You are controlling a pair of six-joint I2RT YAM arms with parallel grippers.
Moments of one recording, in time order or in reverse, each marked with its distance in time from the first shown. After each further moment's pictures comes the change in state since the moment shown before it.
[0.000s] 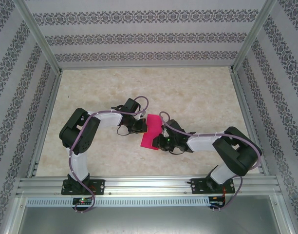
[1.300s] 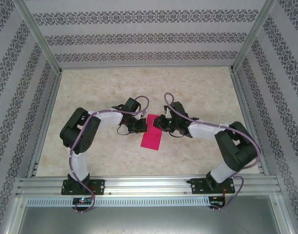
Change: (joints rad) left arm 0.000 0.011 0.022 -0.031 0.000 0.015; right arm -0.180 0.059 0.222 -0.051 -0.008 -0.129
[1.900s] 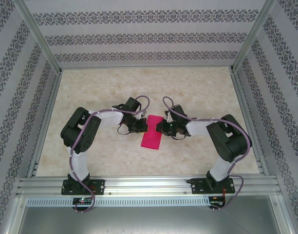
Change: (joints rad) left arm 0.000 0.010 0.018 -0.019 0.004 0.016; right arm -0.043 0.113 -0.003 -0.040 -0.042 -0.060
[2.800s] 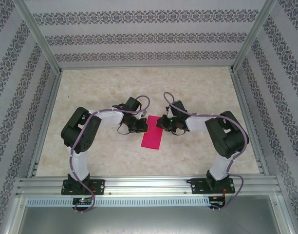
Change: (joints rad) left arm 0.000 0.003 0.009 -0.014 -0.001 0.008; right arm -0.042 0.053 0.079 -0.028 0.002 -0.021
